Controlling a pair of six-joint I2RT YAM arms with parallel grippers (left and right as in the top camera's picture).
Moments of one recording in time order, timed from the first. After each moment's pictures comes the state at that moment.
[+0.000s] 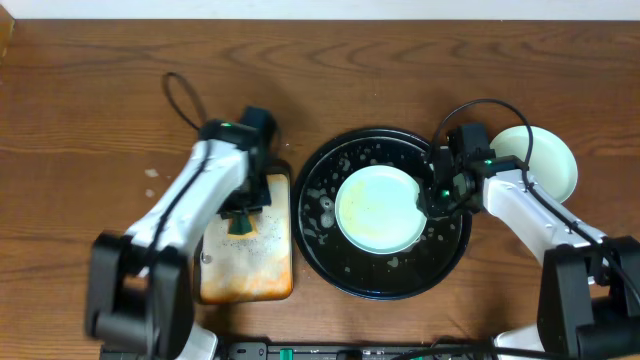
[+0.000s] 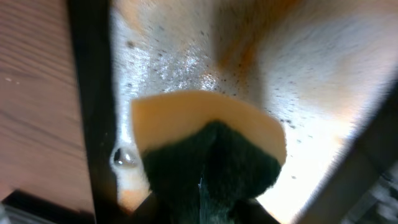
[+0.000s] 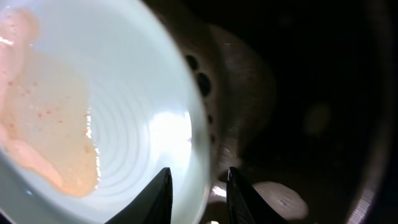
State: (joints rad) left arm -0.26 1.67 1.20 -1.18 -0.13 -0.52; right arm 0.19 1.67 0.92 -0.63 -0.26 0.07
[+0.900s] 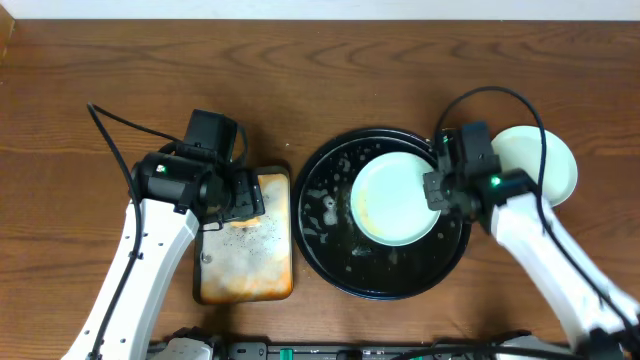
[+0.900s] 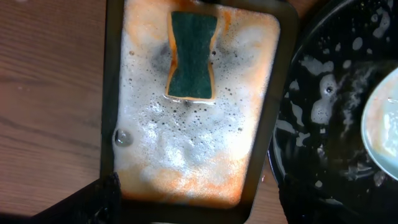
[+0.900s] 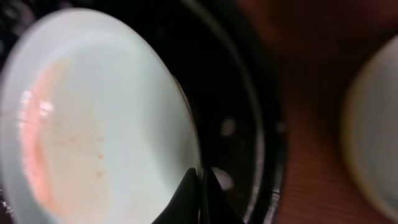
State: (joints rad) left arm -0.23 1.31 1.20 -1.25 -0.01 -0.44; right arm 0.33 1.39 0.92 -0.63 0.11 0.09
